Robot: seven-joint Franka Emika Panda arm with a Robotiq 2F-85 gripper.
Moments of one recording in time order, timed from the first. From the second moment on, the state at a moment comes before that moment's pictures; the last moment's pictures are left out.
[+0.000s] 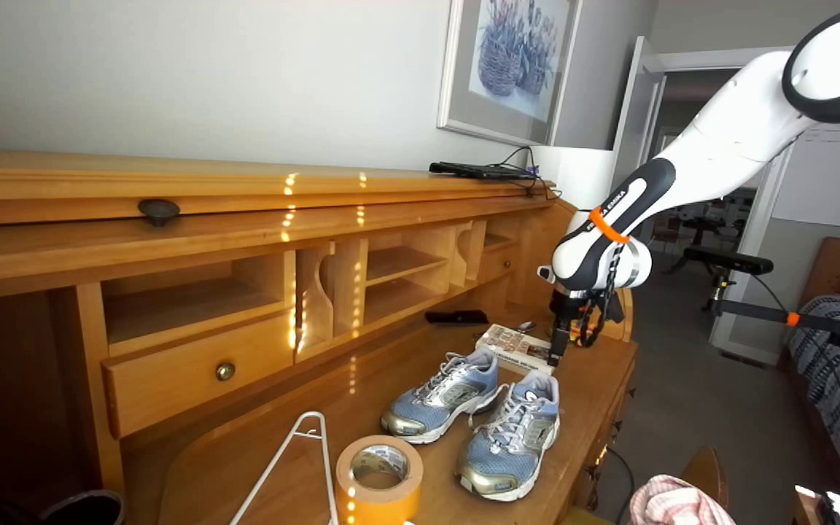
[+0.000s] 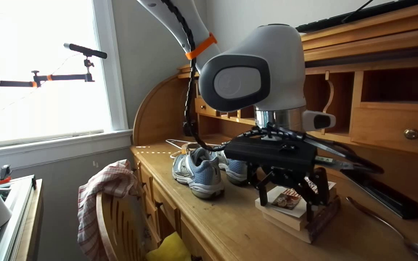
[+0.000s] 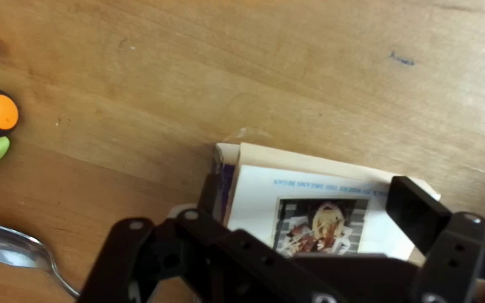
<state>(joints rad) -0.60 0.61 -0.02 -1.96 0.03 2.68 -0.89</state>
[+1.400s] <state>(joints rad) -0.61 0.68 -0.01 -1.77 0.35 2.32 -0.64</state>
